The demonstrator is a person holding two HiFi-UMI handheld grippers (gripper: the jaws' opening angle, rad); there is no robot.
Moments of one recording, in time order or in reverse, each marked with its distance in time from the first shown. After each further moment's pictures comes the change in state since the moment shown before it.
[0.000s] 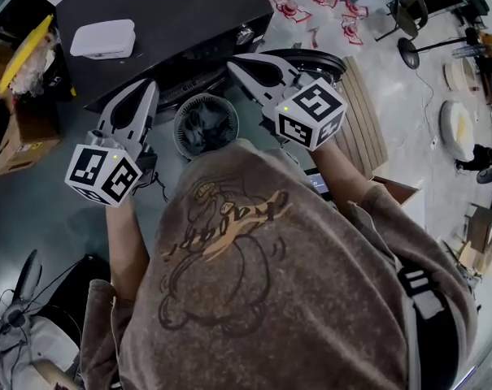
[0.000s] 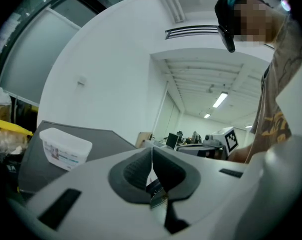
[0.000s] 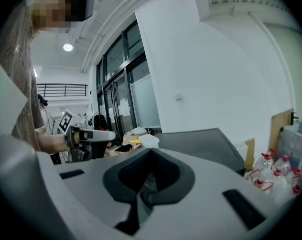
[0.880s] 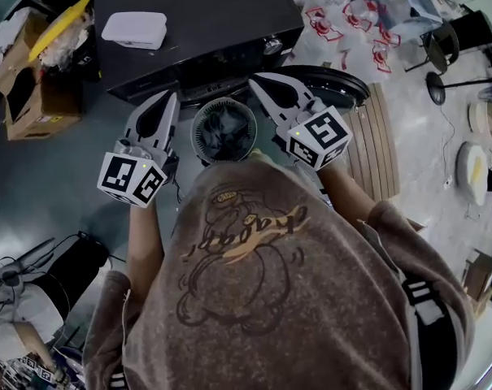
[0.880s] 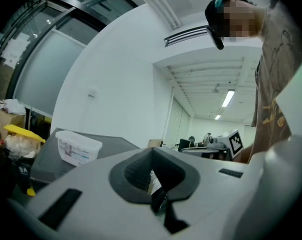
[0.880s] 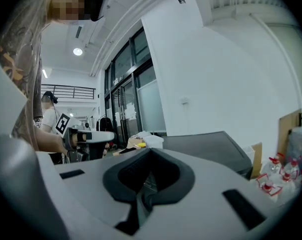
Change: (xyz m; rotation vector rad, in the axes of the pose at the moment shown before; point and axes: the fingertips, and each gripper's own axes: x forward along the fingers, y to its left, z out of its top) left arm -0.017 -0.012 -0.023 0.060 -0.106 0.141; right arm -0.008 0.002 -0.025 -0.042 -0.074 0.067
